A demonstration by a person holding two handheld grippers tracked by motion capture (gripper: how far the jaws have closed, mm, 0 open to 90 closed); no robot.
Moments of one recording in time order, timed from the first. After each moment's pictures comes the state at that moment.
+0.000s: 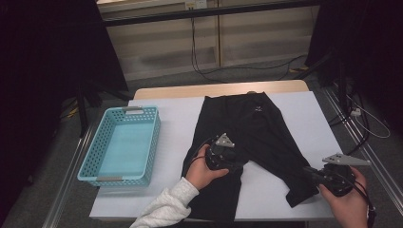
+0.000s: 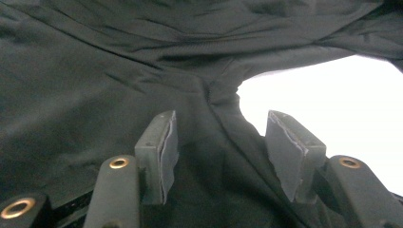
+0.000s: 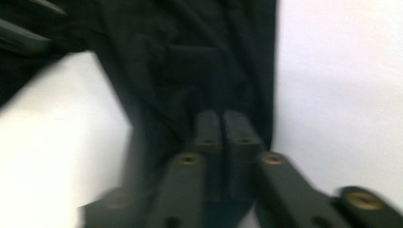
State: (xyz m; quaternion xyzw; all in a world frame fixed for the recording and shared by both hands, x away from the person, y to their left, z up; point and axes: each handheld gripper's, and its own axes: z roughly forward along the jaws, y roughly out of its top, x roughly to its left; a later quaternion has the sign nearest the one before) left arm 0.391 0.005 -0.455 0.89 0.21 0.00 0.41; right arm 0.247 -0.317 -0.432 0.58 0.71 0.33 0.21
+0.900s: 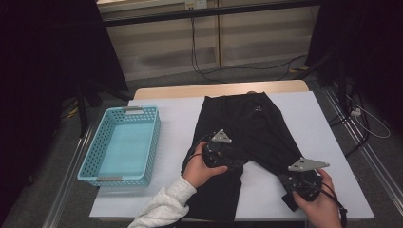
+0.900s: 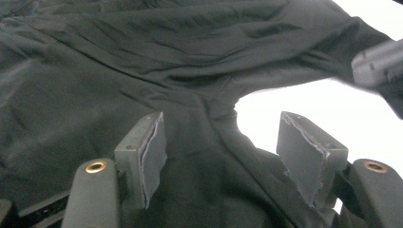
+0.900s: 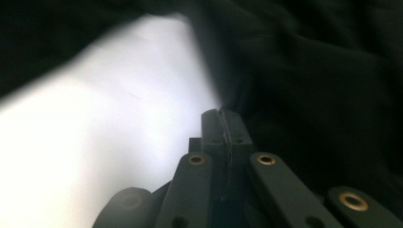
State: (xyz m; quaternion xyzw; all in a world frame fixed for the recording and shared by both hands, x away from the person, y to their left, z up) left arm 0.394 0.011 -0.442 0.88 0.22 0.00 0.42; right arm 0.255 -0.246 -0.443 0.48 0.80 0.32 0.17
